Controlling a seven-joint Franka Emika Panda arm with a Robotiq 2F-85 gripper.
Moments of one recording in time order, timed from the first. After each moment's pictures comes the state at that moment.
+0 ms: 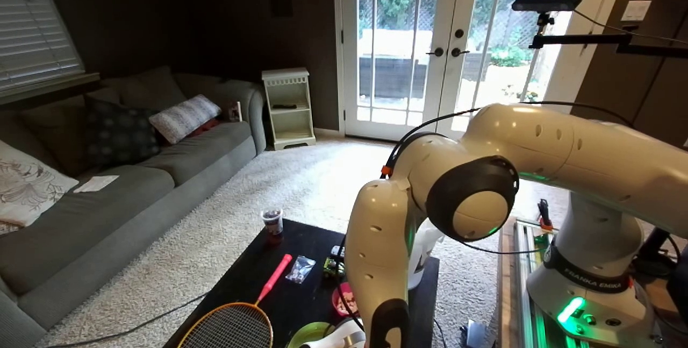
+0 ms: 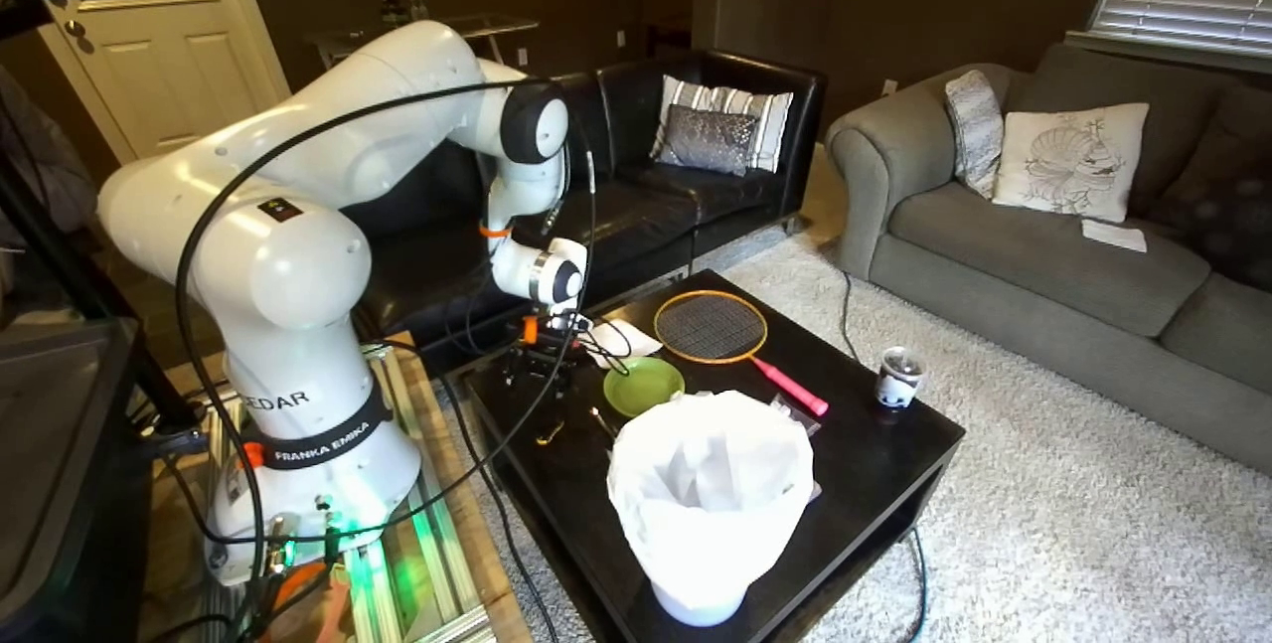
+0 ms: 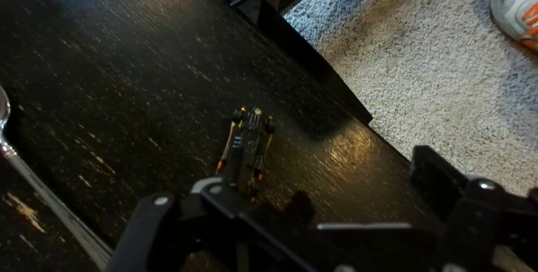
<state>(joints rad) 0.53 1.26 0.13 -1.72 -0.19 2.35 -0.07</state>
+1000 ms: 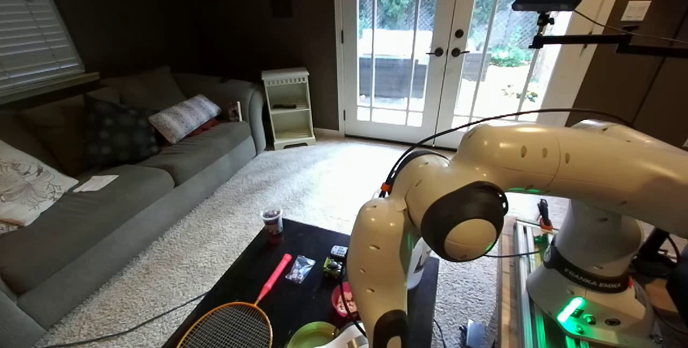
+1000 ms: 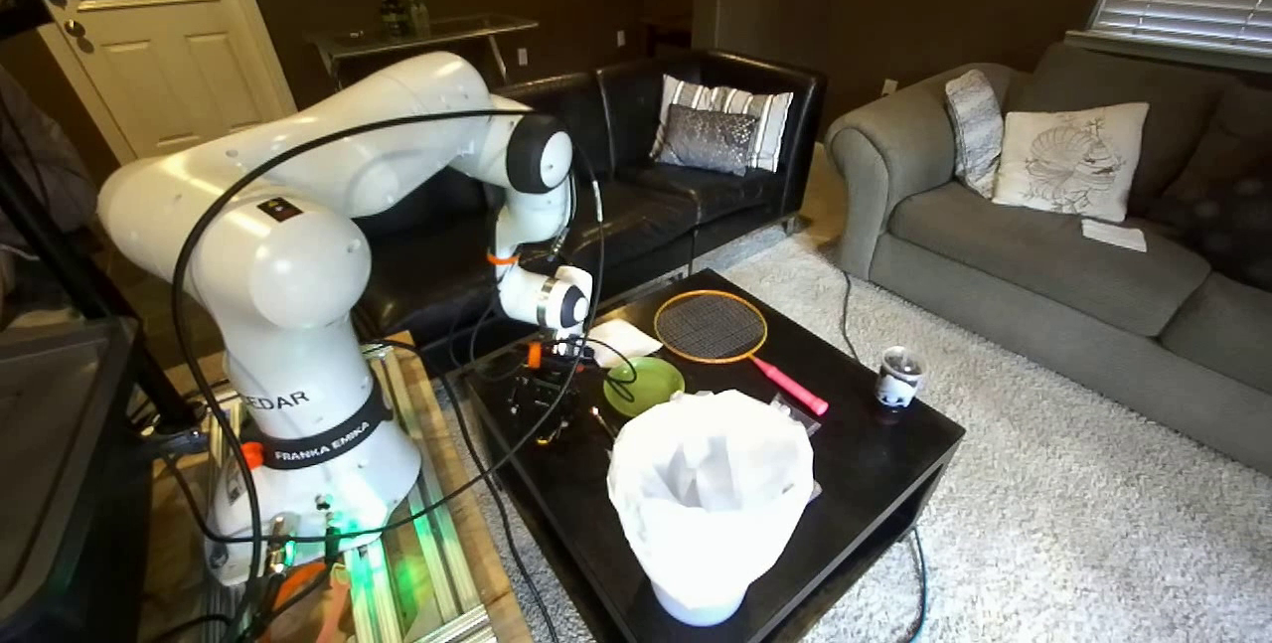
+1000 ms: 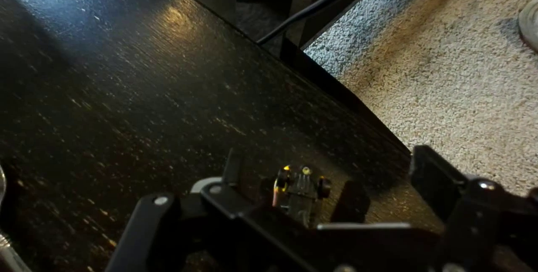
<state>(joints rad) 0.52 1.38 0.09 -1.62 -0.22 2.28 -0.01</state>
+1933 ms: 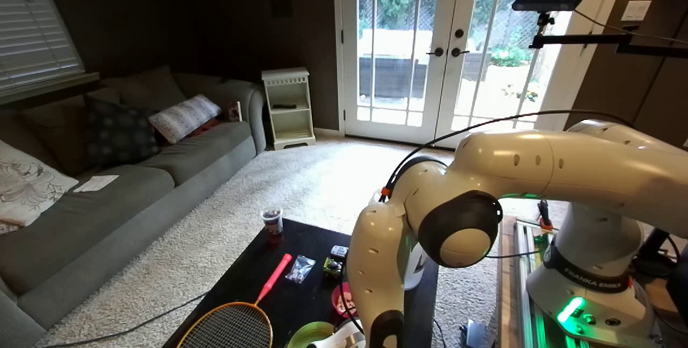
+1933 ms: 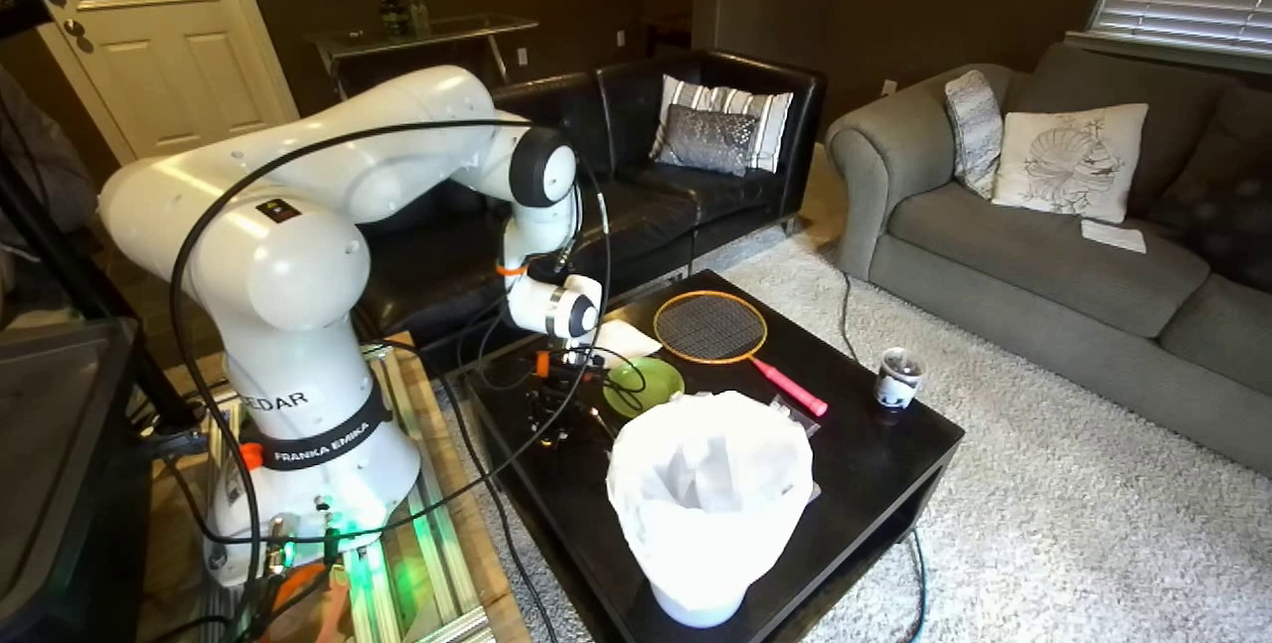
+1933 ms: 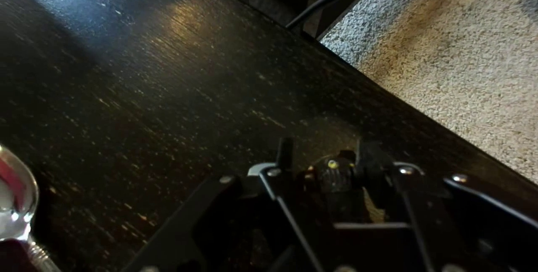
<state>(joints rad) 0.51 1.44 0.06 -1.56 -0.22 2.28 0.01</state>
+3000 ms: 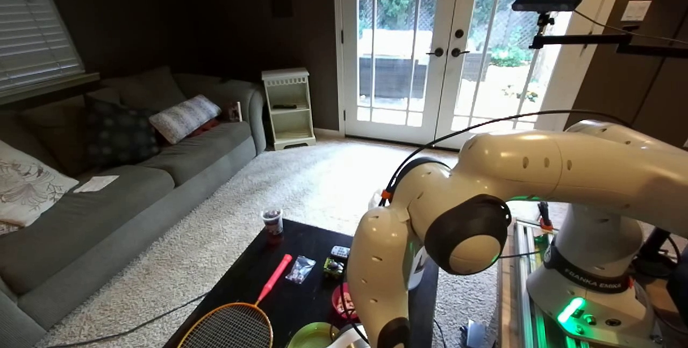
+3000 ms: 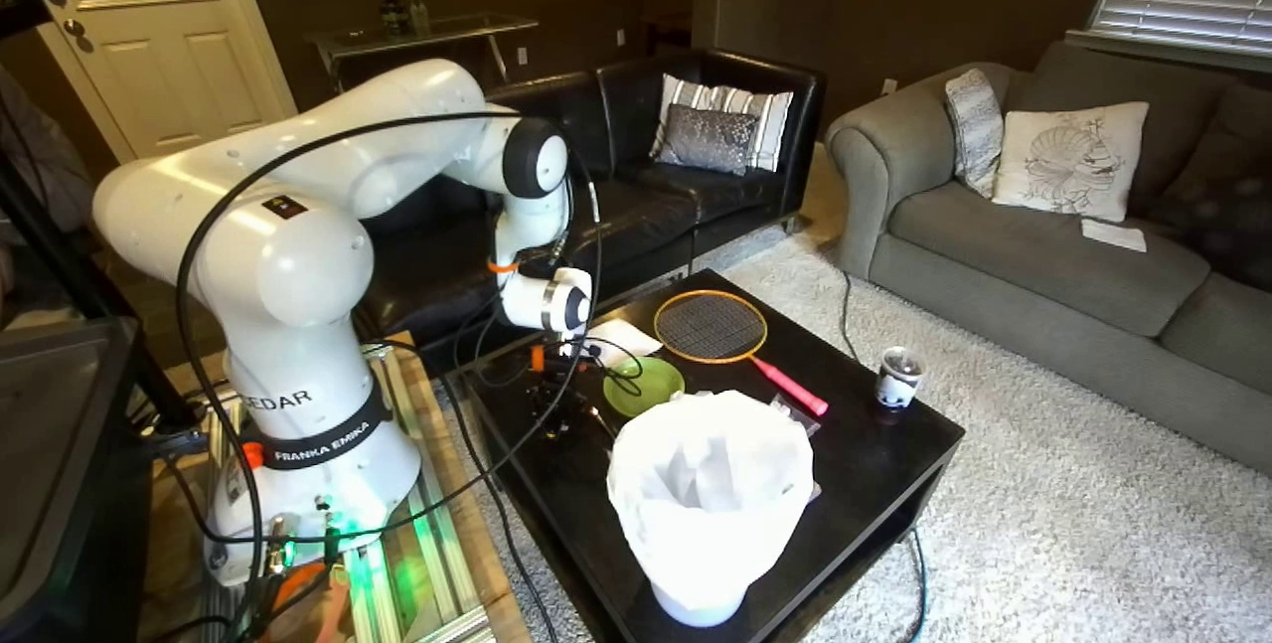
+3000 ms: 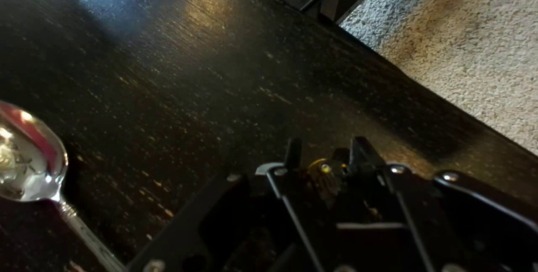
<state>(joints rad) 0.56 1.42 0.05 -1.57 -0.28 2.32 0.10</state>
